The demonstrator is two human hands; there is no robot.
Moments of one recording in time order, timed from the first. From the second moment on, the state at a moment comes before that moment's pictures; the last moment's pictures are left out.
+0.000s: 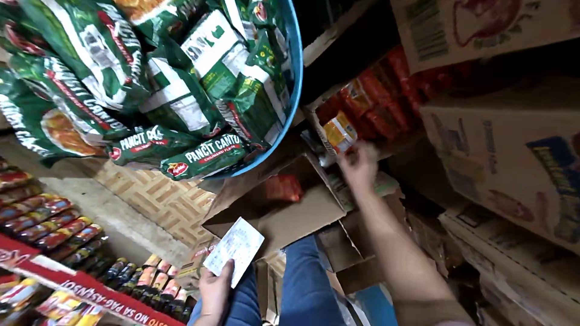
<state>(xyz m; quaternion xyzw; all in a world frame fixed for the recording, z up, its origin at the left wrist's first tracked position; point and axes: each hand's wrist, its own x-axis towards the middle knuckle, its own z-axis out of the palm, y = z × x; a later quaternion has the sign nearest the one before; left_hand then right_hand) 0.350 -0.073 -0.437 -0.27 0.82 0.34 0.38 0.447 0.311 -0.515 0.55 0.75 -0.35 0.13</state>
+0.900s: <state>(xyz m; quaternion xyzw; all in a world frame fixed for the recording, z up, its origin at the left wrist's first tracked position) 0.332 -0.060 -0.454 -0.32 0.76 0.39 0.40 0.477 0.384 -0.543 0.65 0.70 -0.28 0.12</state>
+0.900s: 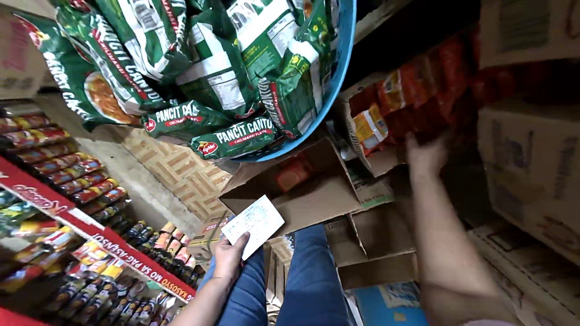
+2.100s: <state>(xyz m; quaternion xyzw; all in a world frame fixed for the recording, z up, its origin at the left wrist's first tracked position) 0.333 -0.049 -0.454 -0.27 0.78 0.34 0.44 0.415 0.450 -0.577 0.61 0.73 -0.31 0.04</state>
